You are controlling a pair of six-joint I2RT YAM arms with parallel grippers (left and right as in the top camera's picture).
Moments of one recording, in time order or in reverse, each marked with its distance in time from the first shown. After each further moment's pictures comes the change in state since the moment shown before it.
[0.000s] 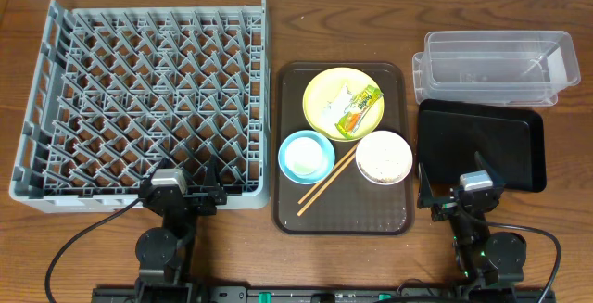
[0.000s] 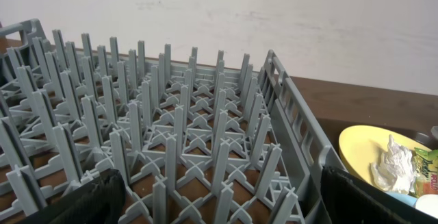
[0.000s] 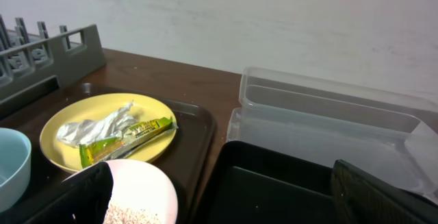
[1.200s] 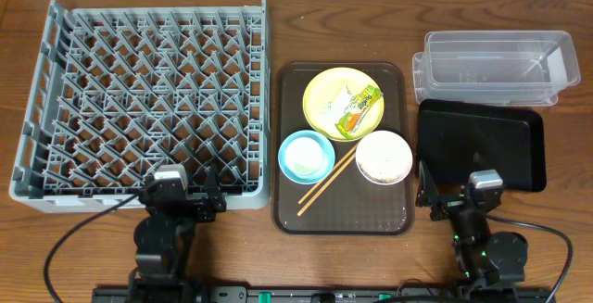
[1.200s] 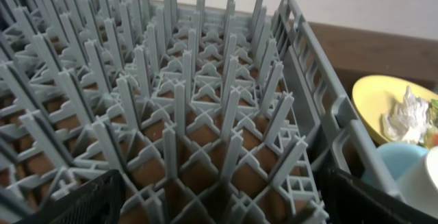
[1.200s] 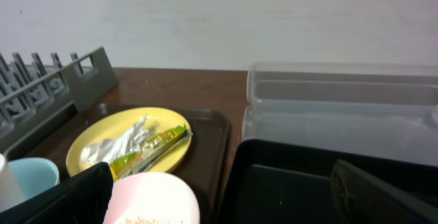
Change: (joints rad) left arm 0.000 0.132 0.149 -0.243 -0.004 0.000; right arm 0.000 0.018 0.025 -0.005 -0.001 0.172
